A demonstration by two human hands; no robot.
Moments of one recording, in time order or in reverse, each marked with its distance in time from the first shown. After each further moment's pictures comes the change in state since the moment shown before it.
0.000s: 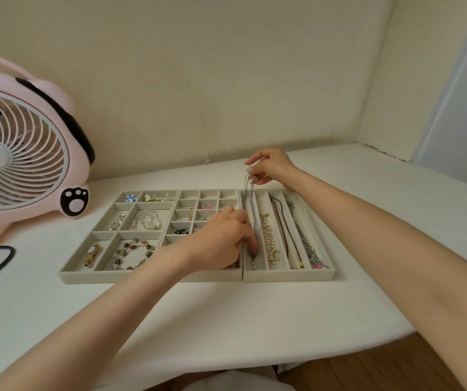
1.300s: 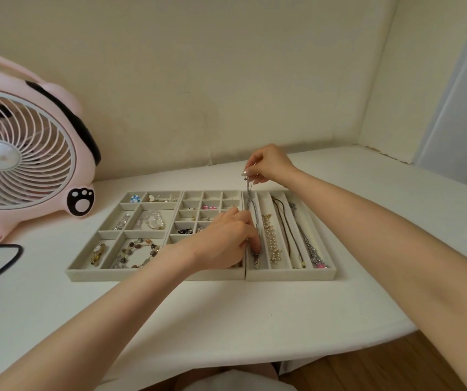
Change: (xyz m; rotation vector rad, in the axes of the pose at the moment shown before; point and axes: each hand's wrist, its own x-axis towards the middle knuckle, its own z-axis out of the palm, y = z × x) left_hand -0.002 0.003 -0.002 0.054 -0.013 0.019; right_hand -0.002 -0.016 0.009 -0.277 0.023 -0.078
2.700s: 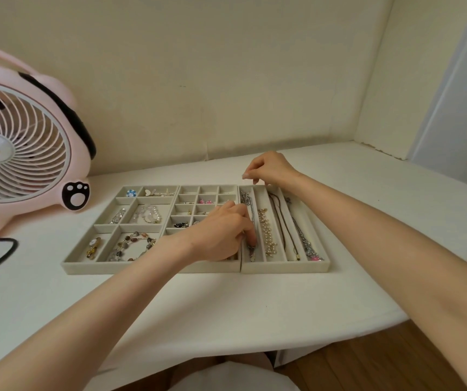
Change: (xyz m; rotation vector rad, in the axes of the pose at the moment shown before) left_hand 0.002 0.000 0.000 0.003 -0.008 -0.005; right_hand -0.019 0.012 -0.003 -0.147 -0.048 -0.013
